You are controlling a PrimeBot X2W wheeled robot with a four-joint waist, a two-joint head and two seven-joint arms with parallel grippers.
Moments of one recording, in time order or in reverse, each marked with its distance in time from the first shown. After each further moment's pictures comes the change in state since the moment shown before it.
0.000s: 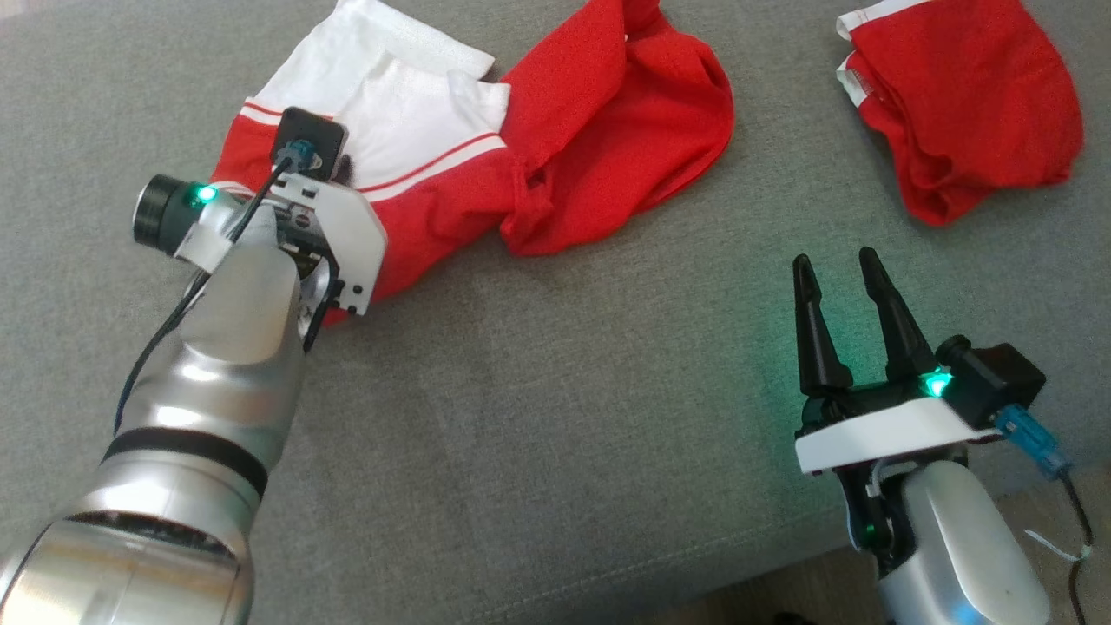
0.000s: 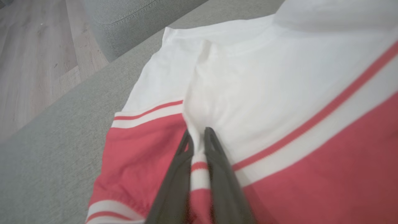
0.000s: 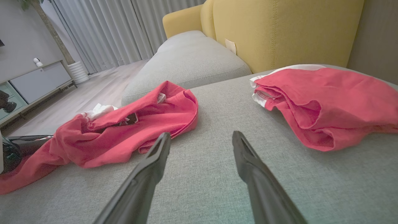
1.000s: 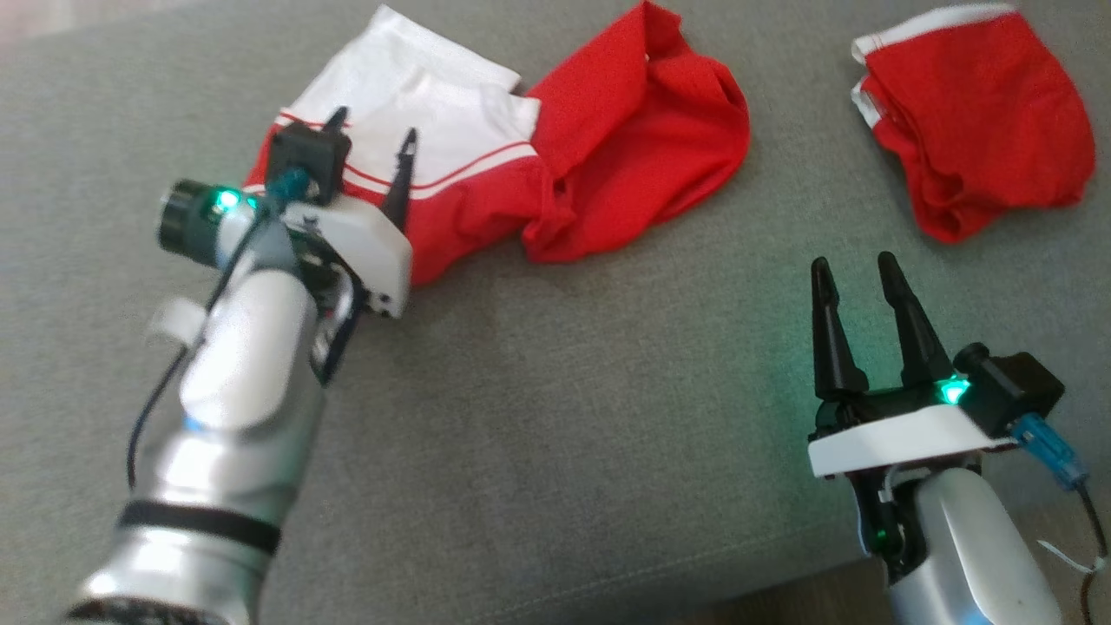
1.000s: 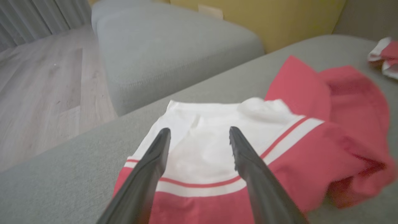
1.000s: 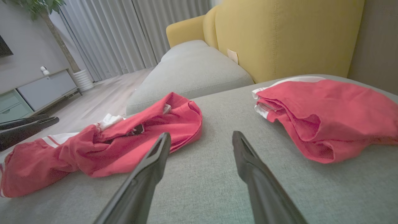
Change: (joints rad) left arm 0.256 0.005 0.087 -0.515 -0.069 -0.025 -0.035; right arm 0.026 0.000 -0.033 -0.025 0.000 0.000 0.000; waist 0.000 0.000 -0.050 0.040
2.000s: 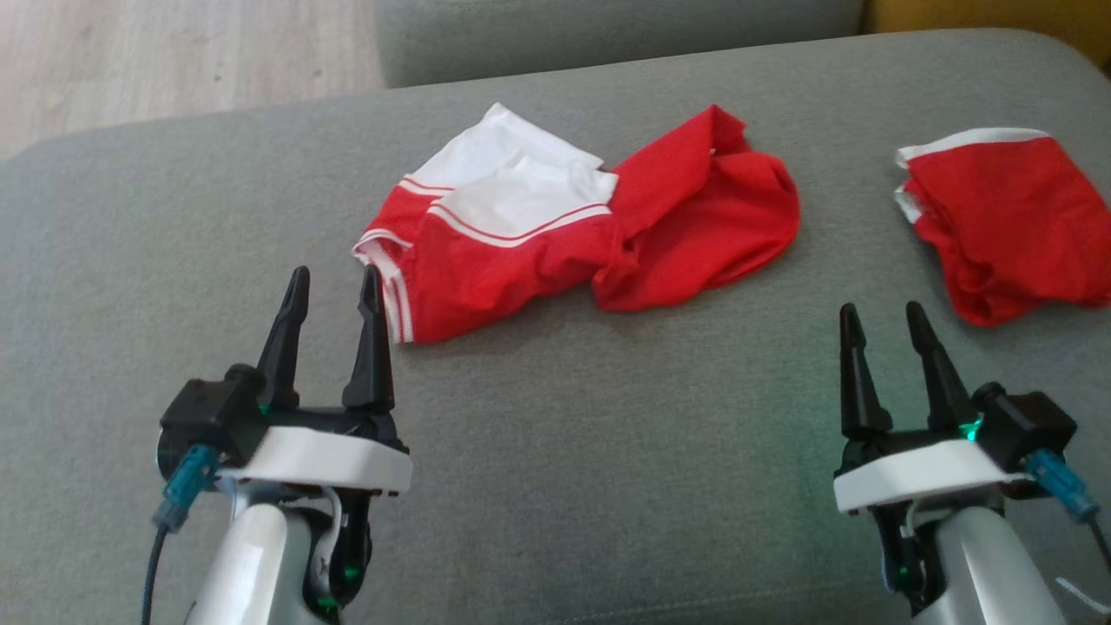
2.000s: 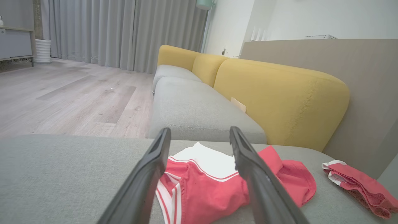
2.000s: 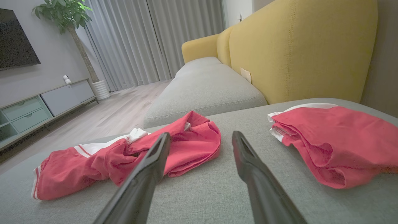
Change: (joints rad) left arm 0.575 -0.031 0.100 -0.600 -0.225 0.095 -0.165; right arm 0.049 -0.008 -0.061 0.057 -0.035 0.000 -0.002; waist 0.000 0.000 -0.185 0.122
